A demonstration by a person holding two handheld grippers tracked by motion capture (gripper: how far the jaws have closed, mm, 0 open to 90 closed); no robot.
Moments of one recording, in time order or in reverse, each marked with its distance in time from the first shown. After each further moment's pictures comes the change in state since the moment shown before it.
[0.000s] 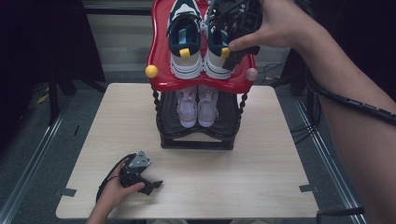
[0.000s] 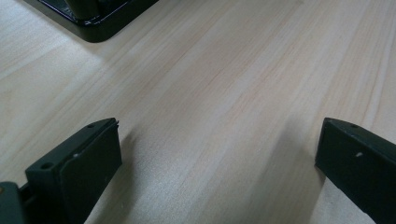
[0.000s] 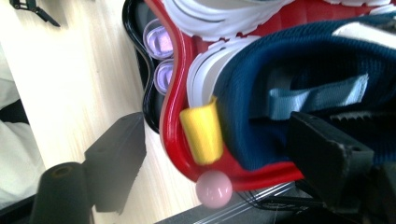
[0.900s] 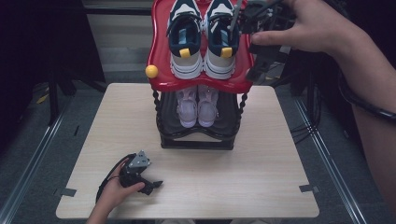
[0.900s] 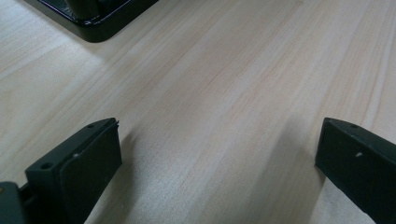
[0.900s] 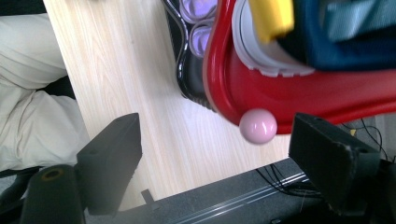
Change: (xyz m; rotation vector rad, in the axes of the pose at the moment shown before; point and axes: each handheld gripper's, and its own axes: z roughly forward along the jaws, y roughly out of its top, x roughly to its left) left arm 0.000 0.000 0.000 0.003 -0.001 0.001; right arm 0.014 -0.041 -0.019 0.052 0.109 0.027
